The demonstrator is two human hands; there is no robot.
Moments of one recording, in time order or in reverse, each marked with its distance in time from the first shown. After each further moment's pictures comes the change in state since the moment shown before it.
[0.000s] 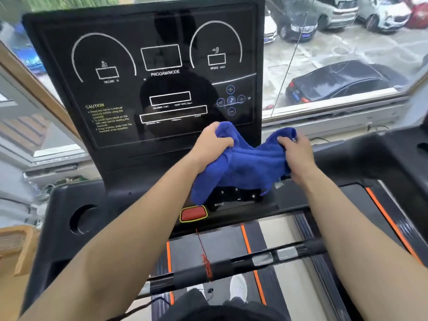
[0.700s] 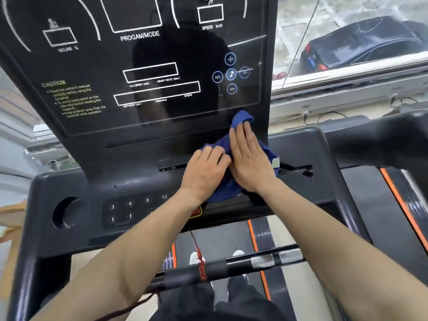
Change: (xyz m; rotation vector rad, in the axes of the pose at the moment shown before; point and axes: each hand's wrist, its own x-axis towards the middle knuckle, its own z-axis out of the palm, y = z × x) left_hand 0.000 -0.139 0.028 1.234 0.244 0.792; right_hand 0.026 0.111 0.078 -1.260 -0.407 -0.859
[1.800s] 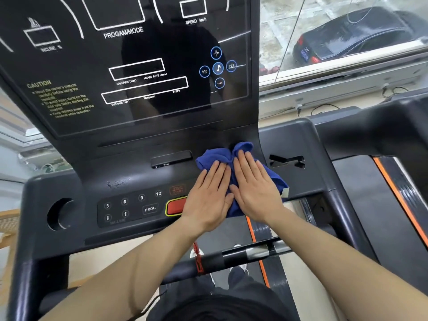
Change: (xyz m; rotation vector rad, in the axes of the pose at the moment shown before) left_hand -0.052 0.056 -0.018 -0.148 -0.580 -0.133; right_hand -0.088 -0.009 0.015 0.023 -0.093 0.082
